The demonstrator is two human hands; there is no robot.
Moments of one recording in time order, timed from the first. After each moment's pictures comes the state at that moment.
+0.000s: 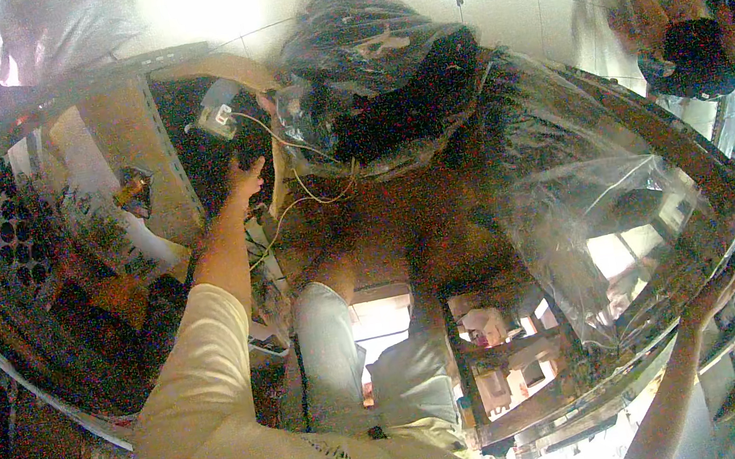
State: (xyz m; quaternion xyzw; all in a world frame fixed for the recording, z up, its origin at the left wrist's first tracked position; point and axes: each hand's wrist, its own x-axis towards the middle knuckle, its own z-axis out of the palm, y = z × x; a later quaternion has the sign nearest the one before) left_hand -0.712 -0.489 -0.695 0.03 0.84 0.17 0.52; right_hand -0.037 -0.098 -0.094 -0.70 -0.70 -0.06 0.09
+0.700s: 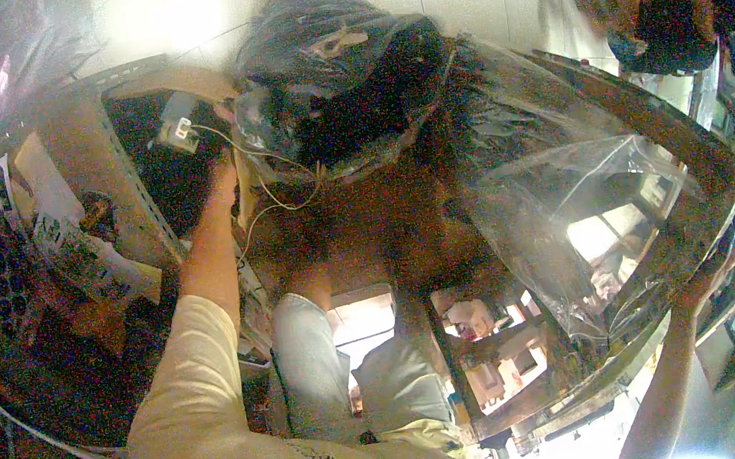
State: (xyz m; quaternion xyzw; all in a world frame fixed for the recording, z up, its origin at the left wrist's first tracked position) left_hand -0.670 -0.450 -0.723 0.14 0.87 0.18 0.43; right_hand -0.063 -0.097 -0.097 -0.68 -0.72 -0.03 0.12
